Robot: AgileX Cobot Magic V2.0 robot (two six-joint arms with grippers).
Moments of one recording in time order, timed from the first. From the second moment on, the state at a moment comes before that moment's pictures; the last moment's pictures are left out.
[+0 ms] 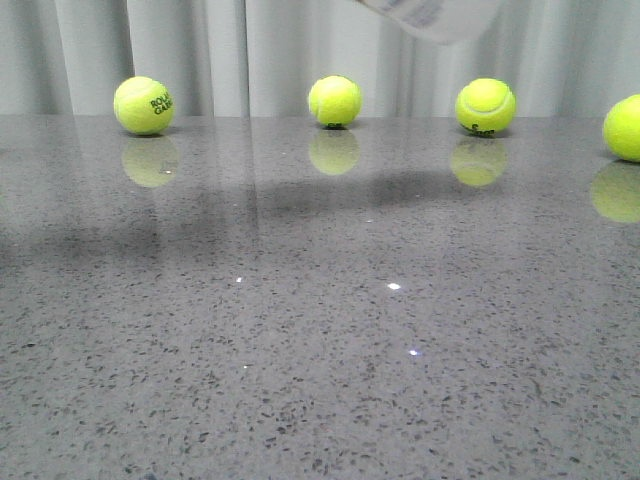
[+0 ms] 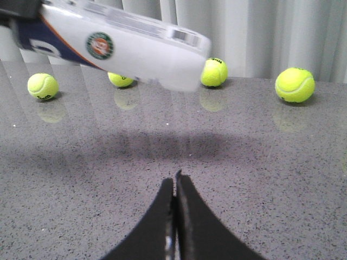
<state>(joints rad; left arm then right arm) -0.39 1.32 -1.28 -1.04 0.90 0.78 0.39 0.18 -0.34 0.27 0.33 -0.11</state>
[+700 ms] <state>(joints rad) -0.67 1.37 -1.63 -0.10 1.27 0.36 0.39 0.18 -0.34 0.27 0.33 -0.11</state>
